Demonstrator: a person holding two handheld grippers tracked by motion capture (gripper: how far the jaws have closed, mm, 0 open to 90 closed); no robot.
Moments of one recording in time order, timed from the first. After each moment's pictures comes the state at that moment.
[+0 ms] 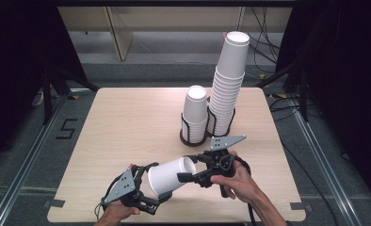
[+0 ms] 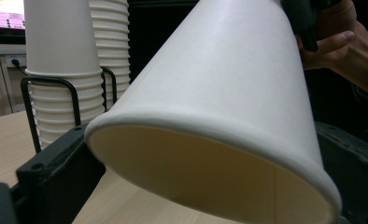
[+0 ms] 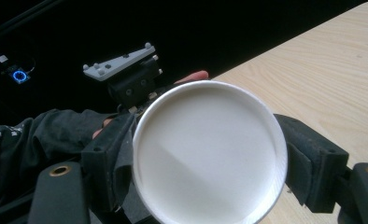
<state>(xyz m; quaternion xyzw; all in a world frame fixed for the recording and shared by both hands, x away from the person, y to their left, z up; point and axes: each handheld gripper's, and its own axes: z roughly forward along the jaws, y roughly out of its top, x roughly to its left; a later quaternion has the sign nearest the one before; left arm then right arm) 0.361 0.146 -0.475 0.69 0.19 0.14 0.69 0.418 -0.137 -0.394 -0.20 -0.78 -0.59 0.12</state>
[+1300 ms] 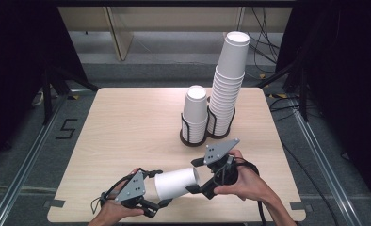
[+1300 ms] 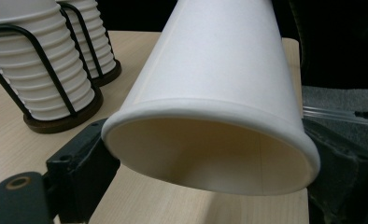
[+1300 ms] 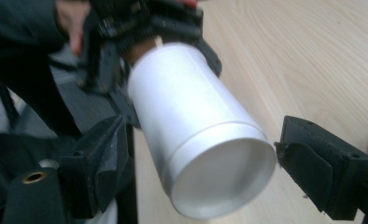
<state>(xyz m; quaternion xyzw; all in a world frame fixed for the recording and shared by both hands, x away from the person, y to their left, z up) 0.359 0.141 -0.466 0.81 0.14 0.14 0.56 0.403 -0.138 -0.378 -0.11 -0.90 -0.43 0.00</state>
